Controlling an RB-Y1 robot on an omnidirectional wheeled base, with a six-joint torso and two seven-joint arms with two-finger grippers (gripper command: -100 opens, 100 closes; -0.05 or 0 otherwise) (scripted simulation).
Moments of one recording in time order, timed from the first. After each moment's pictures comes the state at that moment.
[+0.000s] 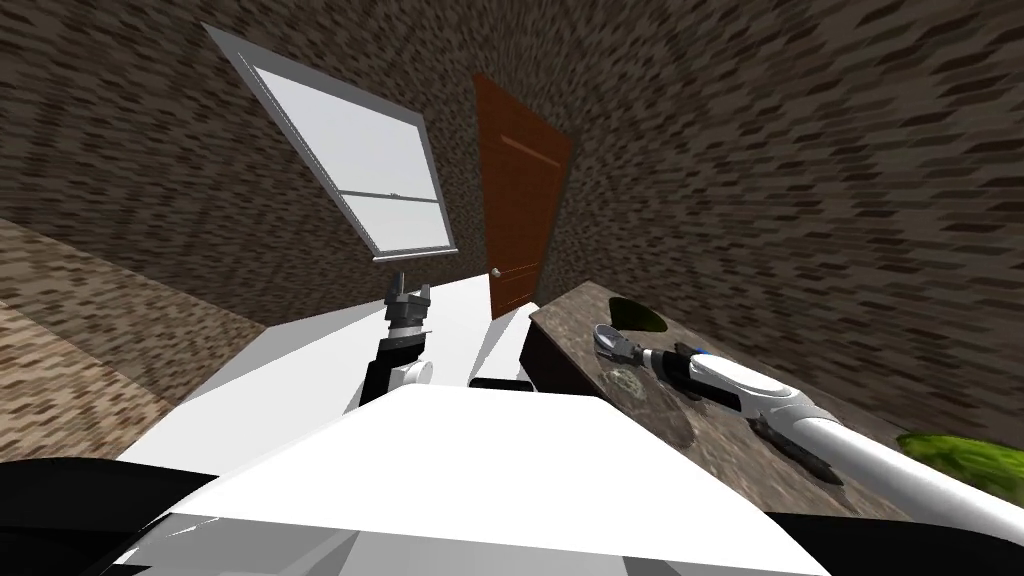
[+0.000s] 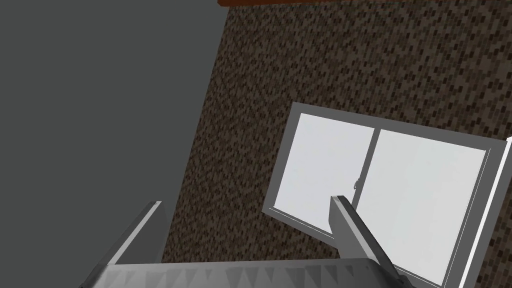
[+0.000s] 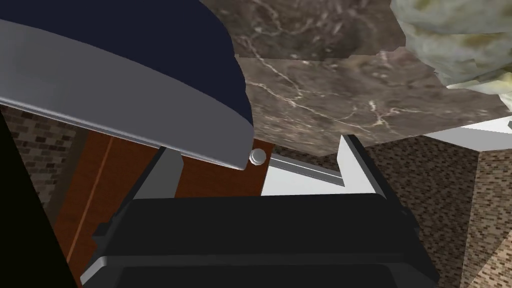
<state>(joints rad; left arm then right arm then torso) 0.54 -0.03 0.03 -2.25 0.08 -0.44 0.03 0.34 -1.37 0.19 -1.41 0.70 -0.63 0.29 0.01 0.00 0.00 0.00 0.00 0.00</state>
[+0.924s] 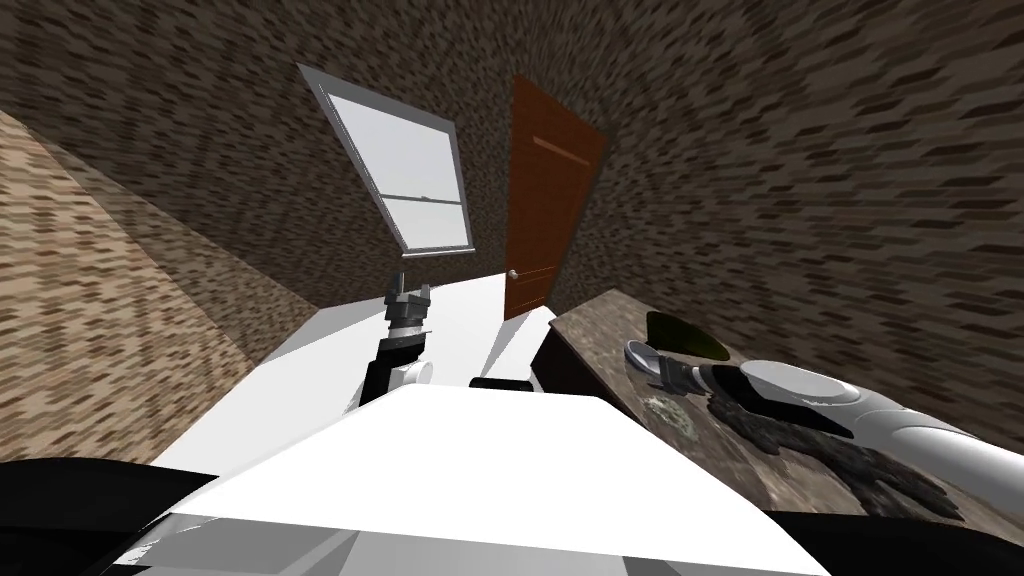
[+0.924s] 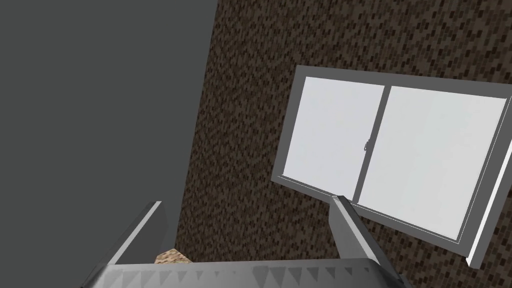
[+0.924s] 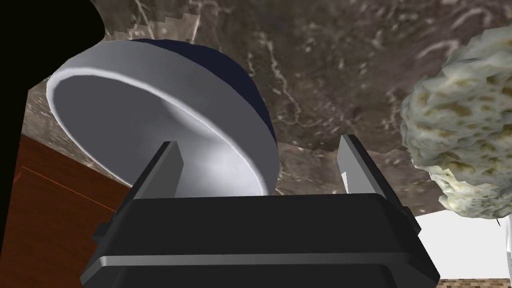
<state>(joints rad) 0.54 -0.03 0.03 -2.25 0.08 -0.44 0.03 0.37 -1.59 0.32 -1.19 0.87 -0.70 0.39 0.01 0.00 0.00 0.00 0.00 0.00</state>
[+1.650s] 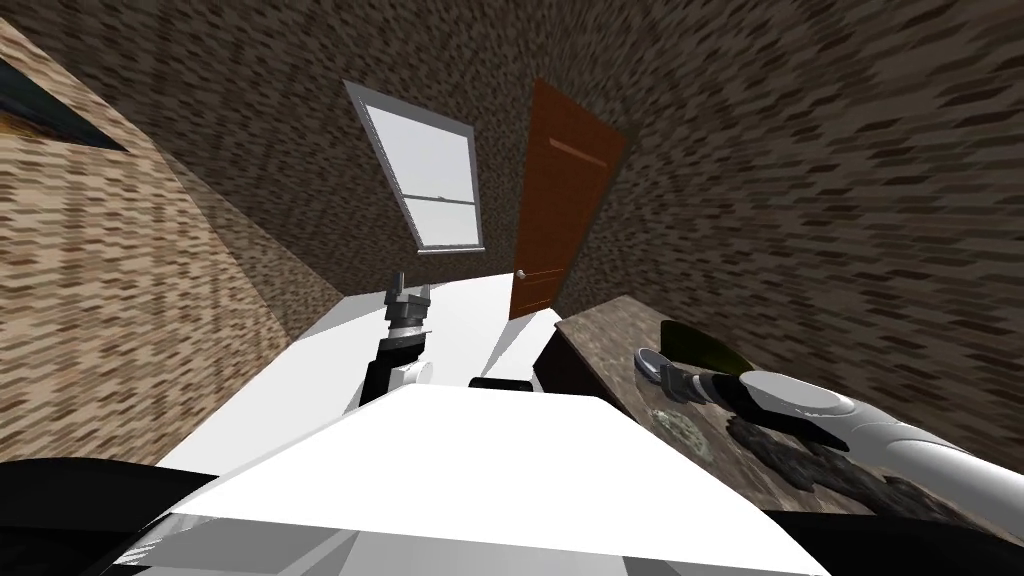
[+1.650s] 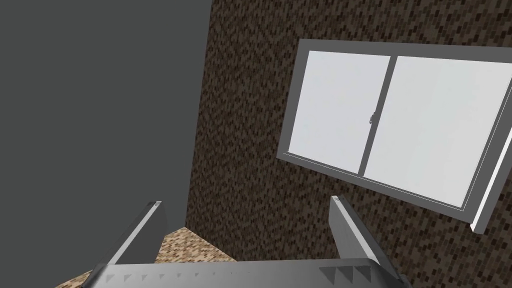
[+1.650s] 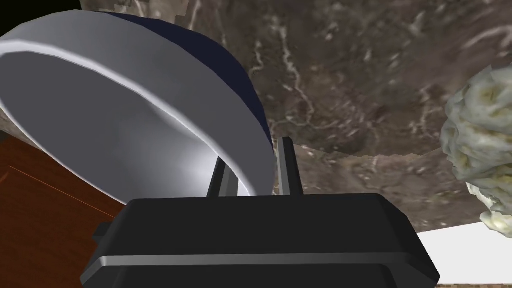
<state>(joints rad) 0.54 -0.03 0.03 -2.25 0.08 -0.44 0.03 0.37 -1.54 0.35 -1.16 0.88 -0.66 0.37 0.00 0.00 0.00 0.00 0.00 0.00</state>
